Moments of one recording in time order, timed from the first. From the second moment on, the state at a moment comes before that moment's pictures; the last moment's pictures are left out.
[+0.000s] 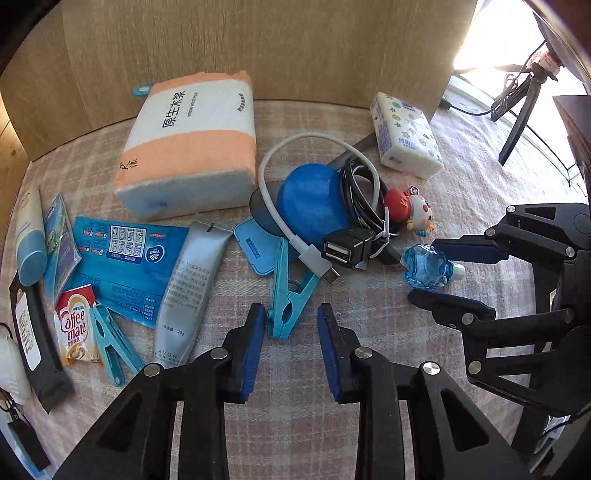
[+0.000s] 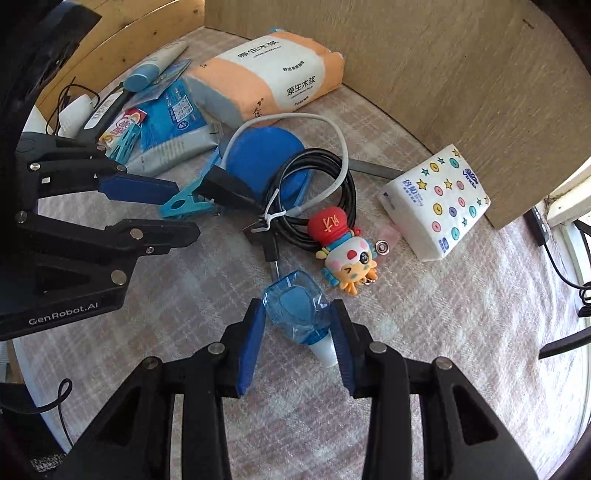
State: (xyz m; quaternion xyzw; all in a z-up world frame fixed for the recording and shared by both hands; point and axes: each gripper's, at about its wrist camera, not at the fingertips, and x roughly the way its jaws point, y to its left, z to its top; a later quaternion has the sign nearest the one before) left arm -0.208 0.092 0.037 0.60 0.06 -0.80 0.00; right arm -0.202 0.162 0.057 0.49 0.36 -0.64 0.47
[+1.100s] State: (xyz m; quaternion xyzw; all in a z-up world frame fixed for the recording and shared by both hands) left arm -0.138 0.260 0.119 0.56 0.03 -0.82 -0.16; right arm -0.199 0.376 0.150 0.55 0.12 -0.76 0.33
